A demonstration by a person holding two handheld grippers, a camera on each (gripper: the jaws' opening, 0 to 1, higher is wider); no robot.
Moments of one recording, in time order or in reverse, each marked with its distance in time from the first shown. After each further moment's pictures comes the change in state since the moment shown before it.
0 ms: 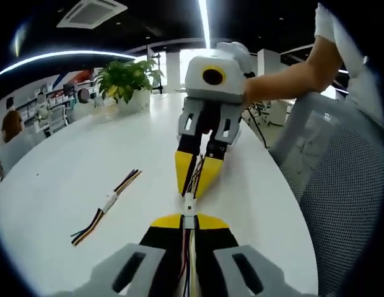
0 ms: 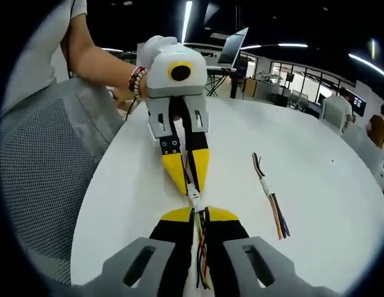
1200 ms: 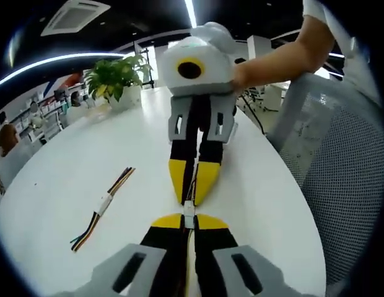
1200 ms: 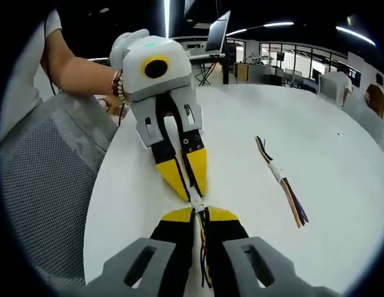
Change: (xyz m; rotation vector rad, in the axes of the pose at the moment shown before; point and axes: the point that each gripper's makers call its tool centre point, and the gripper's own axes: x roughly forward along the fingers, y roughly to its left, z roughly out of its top) left arm 0.004 -0.002 -0.006 0.052 0.029 -0.010; right arm 0.011 0.002 -0.005 0.194 0.022 0.016
